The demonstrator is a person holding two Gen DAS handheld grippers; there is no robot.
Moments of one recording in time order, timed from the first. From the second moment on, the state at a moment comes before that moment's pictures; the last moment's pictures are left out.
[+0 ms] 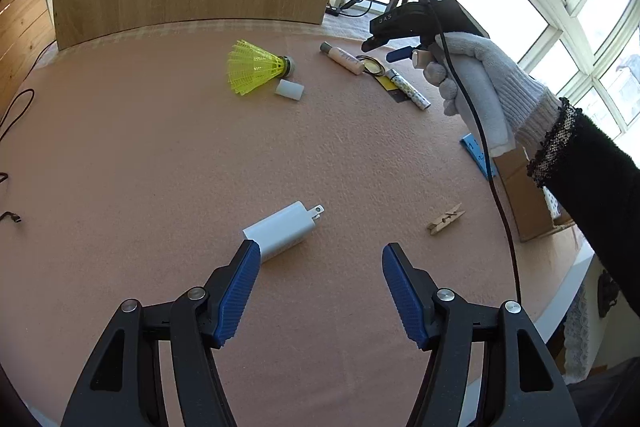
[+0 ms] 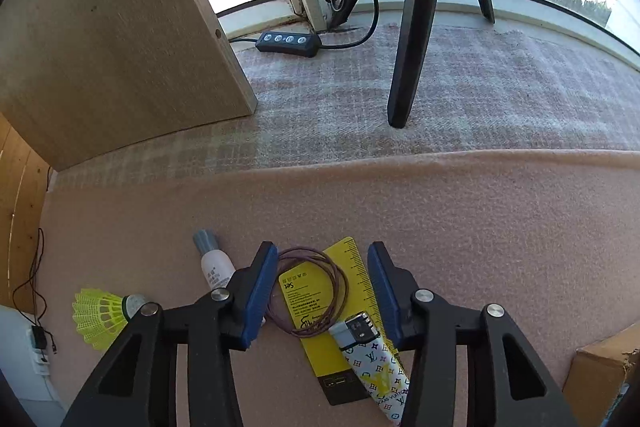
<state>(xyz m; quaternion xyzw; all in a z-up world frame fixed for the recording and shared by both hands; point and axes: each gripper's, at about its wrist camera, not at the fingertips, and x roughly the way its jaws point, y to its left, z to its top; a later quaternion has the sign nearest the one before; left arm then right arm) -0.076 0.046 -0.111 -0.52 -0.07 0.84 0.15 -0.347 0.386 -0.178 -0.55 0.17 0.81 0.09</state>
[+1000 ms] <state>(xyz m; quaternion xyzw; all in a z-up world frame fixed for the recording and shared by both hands) -0.084 0.087 -0.100 -0.51 -0.05 0.83 0.22 -0.203 0.346 -0.185 -0.60 0.12 0.79 0.01</state>
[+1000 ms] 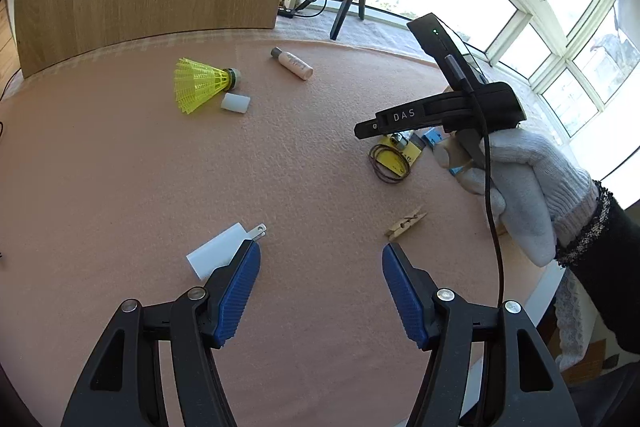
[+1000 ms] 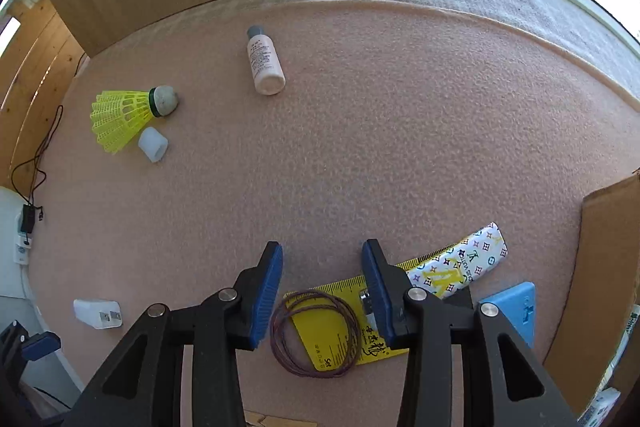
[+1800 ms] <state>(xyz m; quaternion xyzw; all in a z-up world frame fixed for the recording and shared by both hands) -0.069 0.094 -0.089 -0.50 -0.02 0.83 0.23 -0.171 0.391 -0.183 -0.54 0.22 0.80 0.12</state>
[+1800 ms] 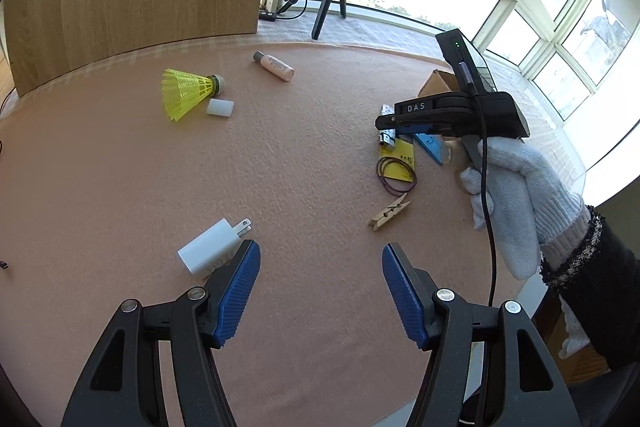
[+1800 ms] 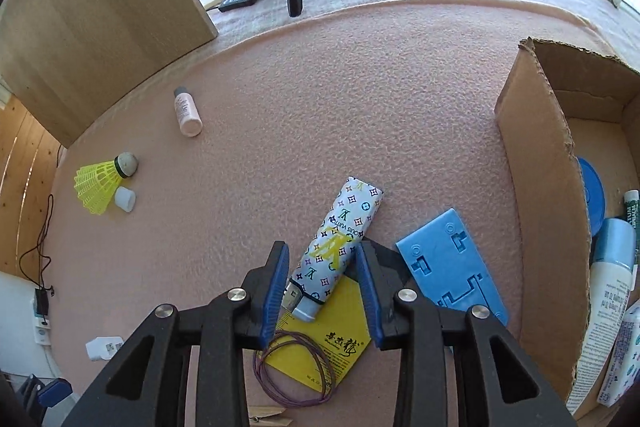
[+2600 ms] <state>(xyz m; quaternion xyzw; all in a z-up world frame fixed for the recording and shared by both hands) -0.092 0.110 -0.105 -0.52 -0.02 0.82 0.25 -0.121 0.363 -0.181 -0.57 0.21 0.80 0.04</state>
